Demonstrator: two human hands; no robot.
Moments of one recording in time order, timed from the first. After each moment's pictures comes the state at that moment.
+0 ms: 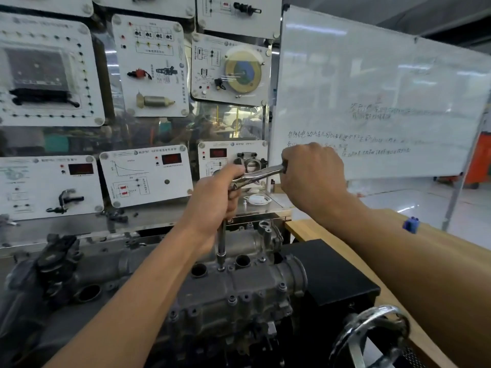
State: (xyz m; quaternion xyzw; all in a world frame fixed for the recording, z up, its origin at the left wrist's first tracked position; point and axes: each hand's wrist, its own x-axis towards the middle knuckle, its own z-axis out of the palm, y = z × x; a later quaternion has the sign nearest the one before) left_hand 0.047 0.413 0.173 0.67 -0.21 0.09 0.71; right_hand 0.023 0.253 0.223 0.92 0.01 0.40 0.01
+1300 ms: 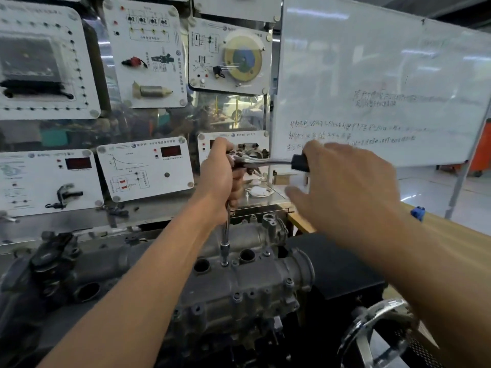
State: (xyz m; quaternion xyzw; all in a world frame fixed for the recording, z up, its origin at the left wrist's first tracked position) left_hand 0.078 0.397 0.187 0.62 -0.15 0.03 0.77; right_hand 0.004 0.241 0.193 0.85 0.00 0.52 0.07
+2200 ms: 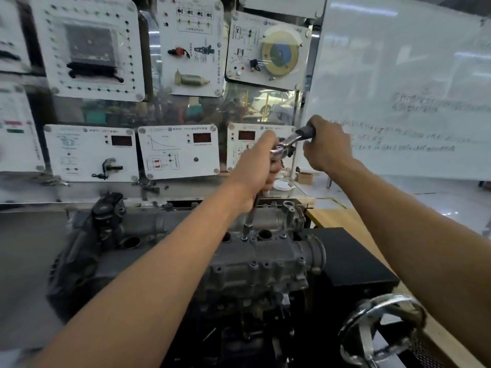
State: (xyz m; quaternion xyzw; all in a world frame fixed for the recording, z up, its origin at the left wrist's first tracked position) left_hand 0.049 0.396 0.178 0.67 -0.18 0.06 0.71; right_hand 0.104 0.236 0.224 0.93 0.02 0.34 -0.10
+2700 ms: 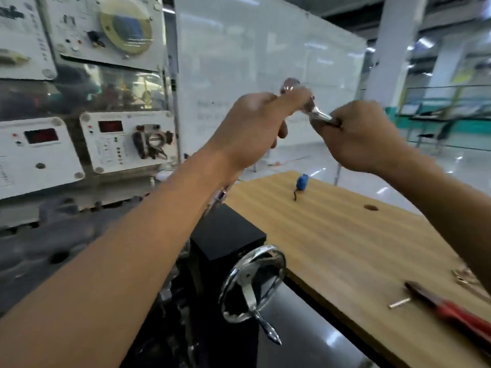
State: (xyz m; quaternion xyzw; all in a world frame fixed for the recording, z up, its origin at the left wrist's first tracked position) left_hand -0.020 0.199 0.214 0.67 -0.43 0.04 0.60; right_hand -0.086 0.017 0.211 0.91 -0.10 0.40 -0.07
